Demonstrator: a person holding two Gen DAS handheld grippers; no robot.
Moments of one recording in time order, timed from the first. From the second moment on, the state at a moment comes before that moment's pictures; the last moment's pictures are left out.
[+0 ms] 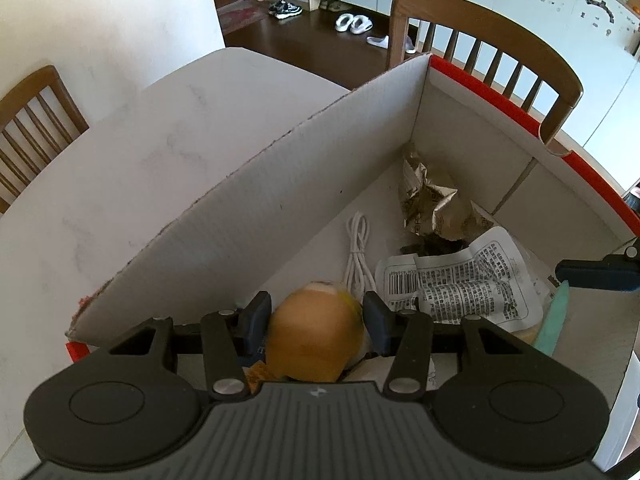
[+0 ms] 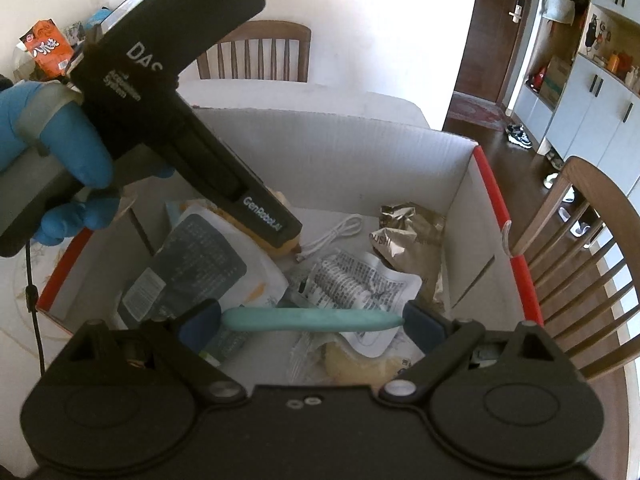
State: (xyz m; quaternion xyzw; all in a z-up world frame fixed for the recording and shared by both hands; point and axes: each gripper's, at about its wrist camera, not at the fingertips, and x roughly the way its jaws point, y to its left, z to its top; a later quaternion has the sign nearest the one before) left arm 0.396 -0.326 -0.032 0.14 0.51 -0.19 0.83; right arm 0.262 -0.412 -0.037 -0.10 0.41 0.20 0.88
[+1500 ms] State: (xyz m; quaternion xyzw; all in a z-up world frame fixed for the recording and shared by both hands) left arm 0.307 -0.257 0.039 0.04 0.43 -0.18 0.89; right arm 0.225 -0.417 0.012 -0.05 0.37 0.19 0.91
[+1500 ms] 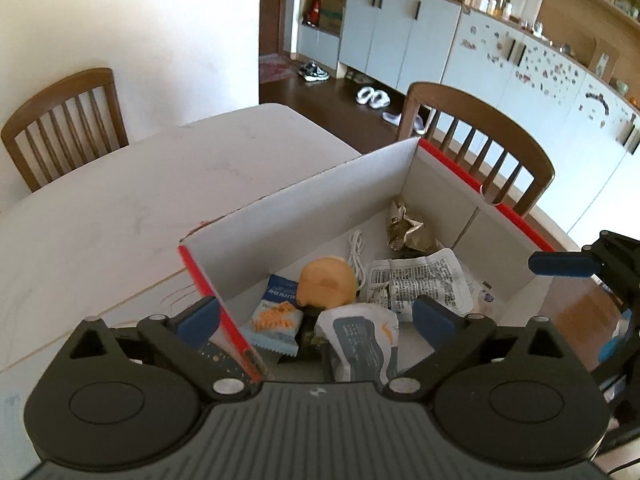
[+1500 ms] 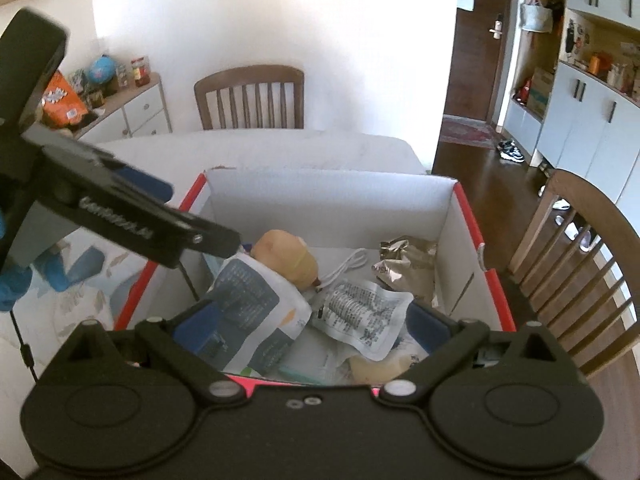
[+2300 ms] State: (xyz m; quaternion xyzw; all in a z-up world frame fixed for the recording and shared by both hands) left arm 0.218 -0.229 0.073 0.03 0.40 -0.16 0.90; right arm 0.184 -0.411 0.040 -0.01 0.35 0.17 0.92
